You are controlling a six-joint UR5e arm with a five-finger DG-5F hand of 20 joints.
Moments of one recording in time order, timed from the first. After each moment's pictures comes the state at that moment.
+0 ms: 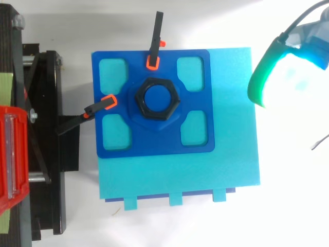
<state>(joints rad) 0.00 -1.77 -1.52 -3.08 -1.57 -0.17</state>
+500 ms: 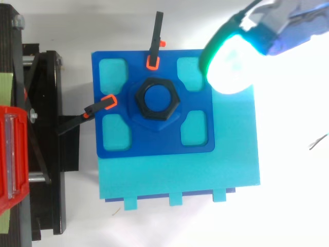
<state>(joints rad) 0.06 -1.84 -1.50 -2.99 -1.40 -0.37</state>
